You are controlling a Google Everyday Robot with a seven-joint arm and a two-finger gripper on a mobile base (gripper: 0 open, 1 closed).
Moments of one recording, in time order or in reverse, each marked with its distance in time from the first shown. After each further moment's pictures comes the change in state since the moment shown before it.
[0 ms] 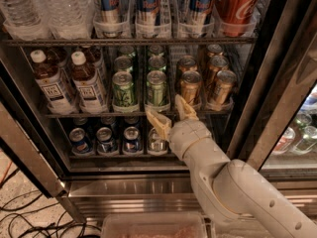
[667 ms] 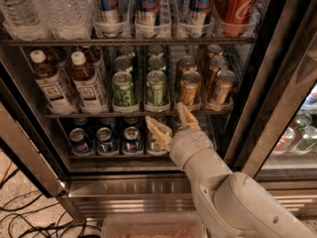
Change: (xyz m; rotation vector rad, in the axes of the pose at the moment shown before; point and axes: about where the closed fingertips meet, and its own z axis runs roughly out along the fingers) arm 0.008 0.007 -0.020 0.017 0.017 -0.001
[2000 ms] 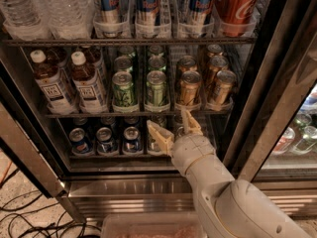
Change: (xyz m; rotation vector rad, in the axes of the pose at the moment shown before) arm 0.005 -0.001 -0.011 0.016 0.010 0.023
